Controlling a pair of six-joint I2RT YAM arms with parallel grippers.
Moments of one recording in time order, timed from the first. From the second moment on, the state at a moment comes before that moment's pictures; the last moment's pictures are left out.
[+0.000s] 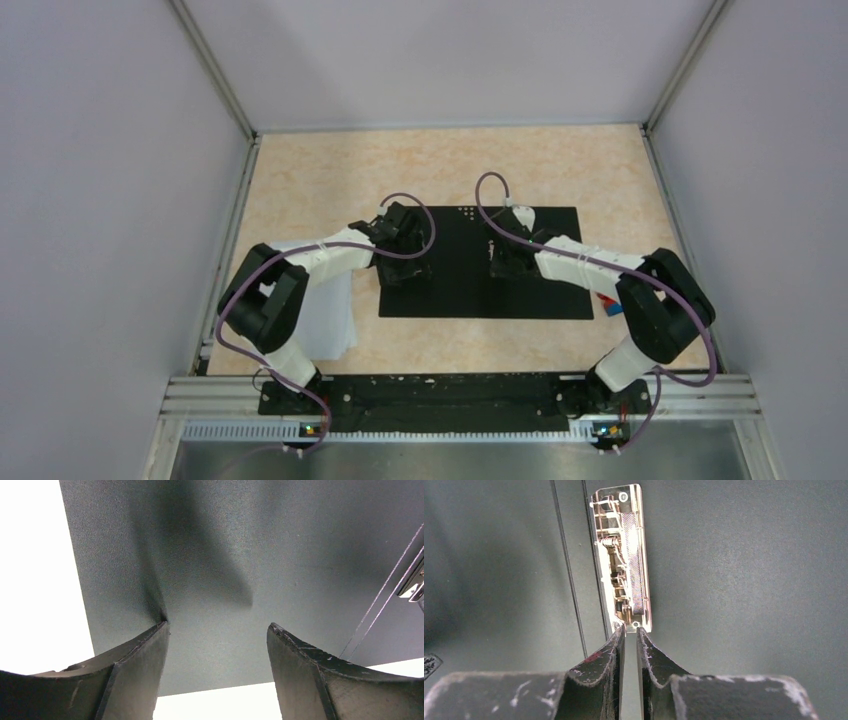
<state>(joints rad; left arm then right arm) -0.61 1.68 0.99 -0.46 0.01 -0.80 0.65 1.57 0.89 -0.39 0.28 0.73</state>
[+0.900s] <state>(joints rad) -0.62 1.68 0.99 -0.46 -0.01 -0.81 0.65 1.59 0.89 -0.33 0.25 0.73</state>
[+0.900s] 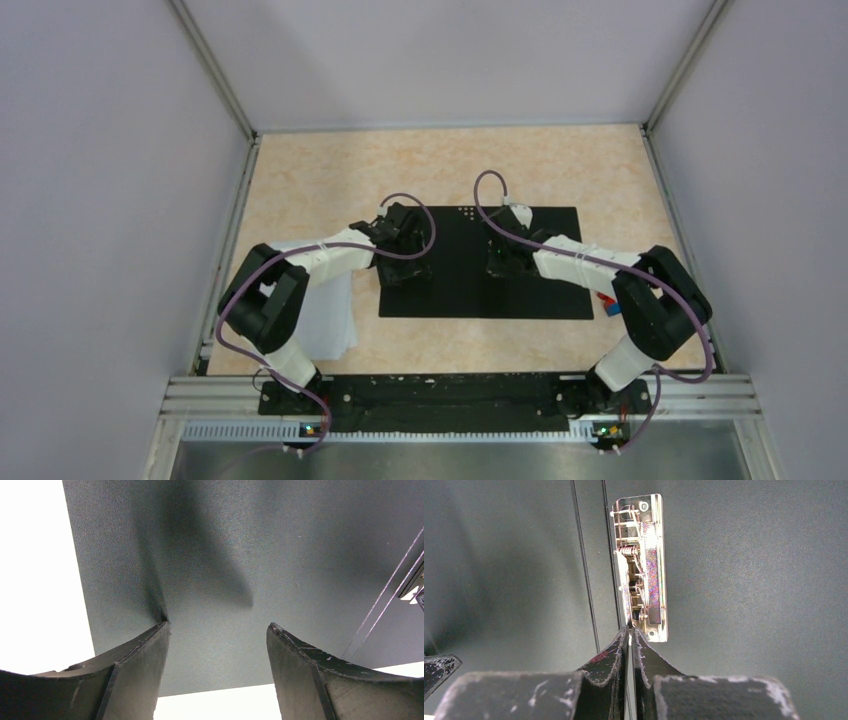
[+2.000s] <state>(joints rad) -0.62 1.68 1.00 -0.47 -0.01 -0.81 0.65 1.59 0.90 -0.37 0.26 0.68</state>
